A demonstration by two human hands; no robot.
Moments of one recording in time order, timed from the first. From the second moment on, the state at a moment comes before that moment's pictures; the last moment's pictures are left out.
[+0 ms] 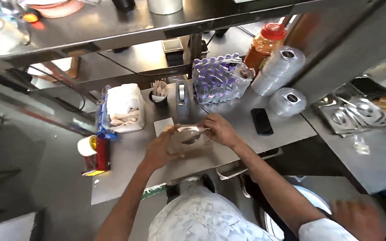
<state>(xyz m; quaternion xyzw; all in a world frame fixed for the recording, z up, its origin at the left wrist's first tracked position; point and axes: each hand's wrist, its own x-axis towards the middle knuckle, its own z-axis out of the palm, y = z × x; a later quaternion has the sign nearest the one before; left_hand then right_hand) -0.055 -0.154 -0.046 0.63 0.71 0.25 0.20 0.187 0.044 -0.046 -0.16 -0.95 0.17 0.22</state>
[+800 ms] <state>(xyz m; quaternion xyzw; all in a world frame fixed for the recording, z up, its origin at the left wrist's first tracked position) -0.060 -0.167 -0.094 0.46 0.64 0.55 0.29 0.212 0.044 -0.059 -0.25 -0.86 0.34 0.29</state>
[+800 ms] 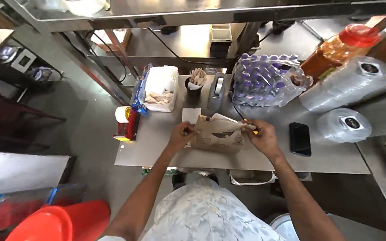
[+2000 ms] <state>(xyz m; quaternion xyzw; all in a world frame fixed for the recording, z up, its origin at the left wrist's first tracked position) -0.030 -0.169 -0.090 0.24 0.72 0.46 0.46 0.225 -0.046 -0.138 -0.39 -0.60 0.59 0.39</state>
